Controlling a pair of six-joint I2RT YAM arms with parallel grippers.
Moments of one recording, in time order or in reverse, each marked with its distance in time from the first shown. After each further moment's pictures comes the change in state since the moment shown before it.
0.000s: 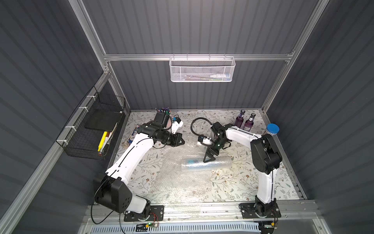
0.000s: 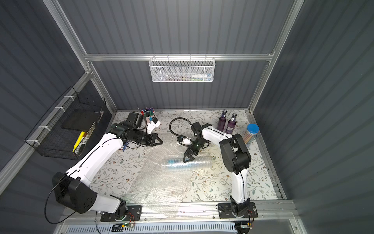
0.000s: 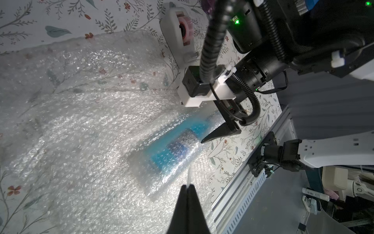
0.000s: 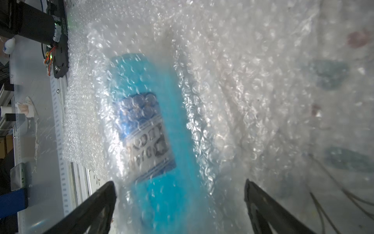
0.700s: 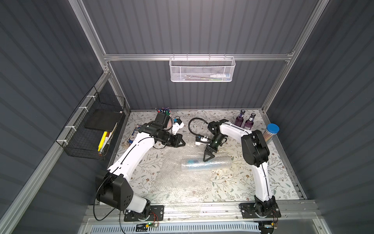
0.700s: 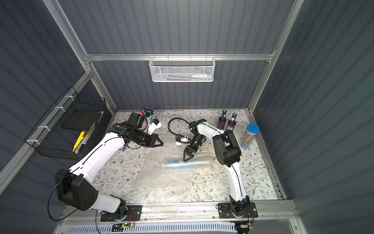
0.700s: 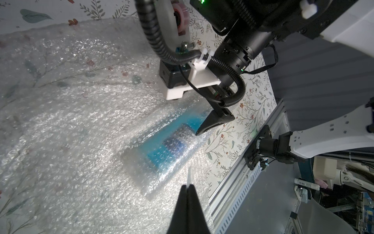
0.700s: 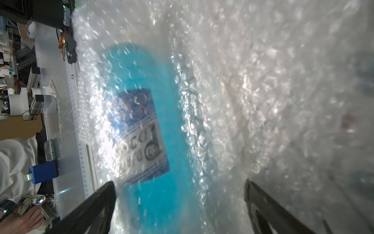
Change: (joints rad) left arm 0.013 0.033 -0.005 -0.010 0.047 0.029; right arm -0.001 0.186 0.219 -0.254 -0.011 -0.112
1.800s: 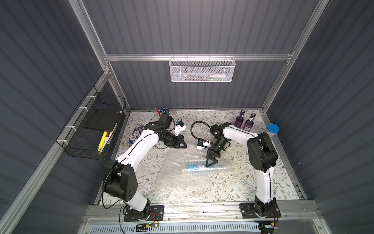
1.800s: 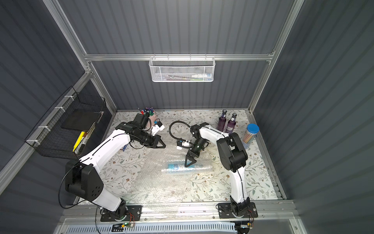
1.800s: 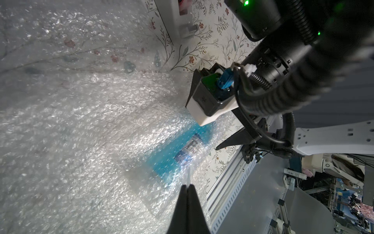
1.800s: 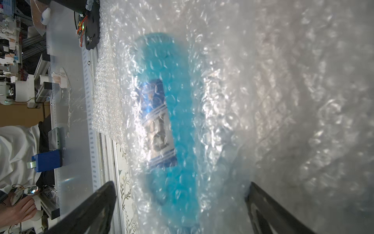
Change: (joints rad) left arm 0.006 0.100 -0.001 -0.002 0.060 0.026; right arm 0.024 -0.161 -0.192 0.053 -0.031 -0.039
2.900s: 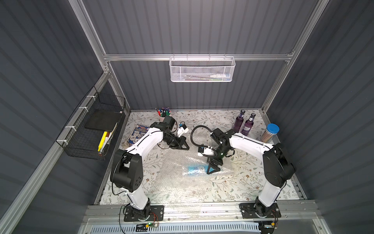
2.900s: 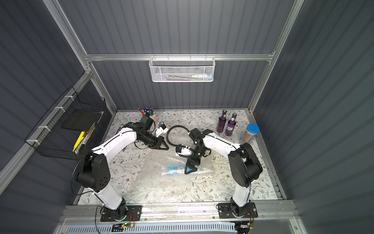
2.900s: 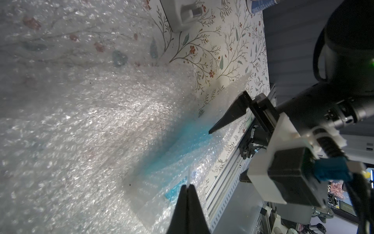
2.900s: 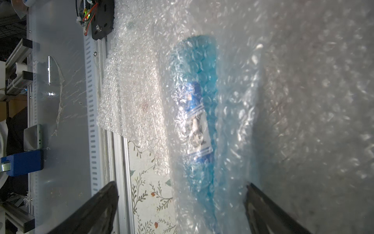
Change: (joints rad) left arm 0.001 0.149 0.000 0.044 0.090 0.029; right arm 0.092 -0.290 -0.246 0.159 0.045 0.101
